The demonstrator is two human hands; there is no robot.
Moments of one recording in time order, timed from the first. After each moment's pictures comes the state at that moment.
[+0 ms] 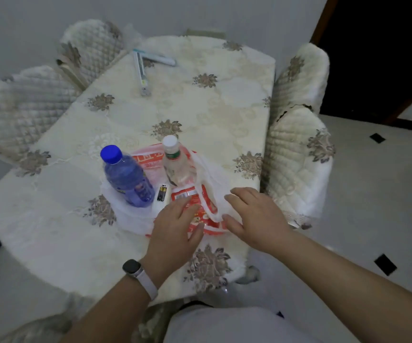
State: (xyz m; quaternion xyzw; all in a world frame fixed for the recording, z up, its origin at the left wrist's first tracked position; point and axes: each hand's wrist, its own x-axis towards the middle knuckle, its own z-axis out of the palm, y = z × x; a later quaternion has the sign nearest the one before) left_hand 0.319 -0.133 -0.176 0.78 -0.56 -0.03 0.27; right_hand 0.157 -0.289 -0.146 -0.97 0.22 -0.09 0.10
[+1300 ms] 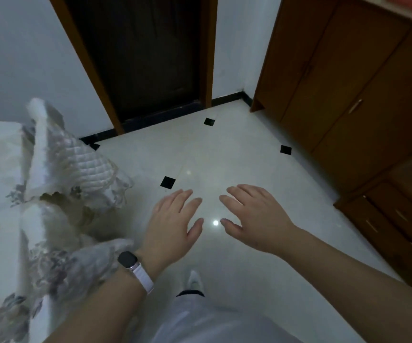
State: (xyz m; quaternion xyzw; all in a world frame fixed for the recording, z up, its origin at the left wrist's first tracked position) left_hand -0.062 -0.623 -0.165 0.51 -0.84 -0.03 0.21; right_hand -0.291 -0.618 -0.120 -0.85 0.53 -0.05 -0.02
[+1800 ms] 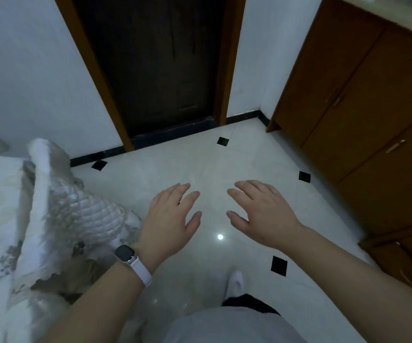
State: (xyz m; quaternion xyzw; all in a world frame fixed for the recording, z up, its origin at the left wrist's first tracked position) left_hand -0.001 -0.853 -0.158 0.54 -0.81 -0.02 0.23; right_hand -0.245 -0.851 -0.117 -0.84 0.53 -0.08 -0.01
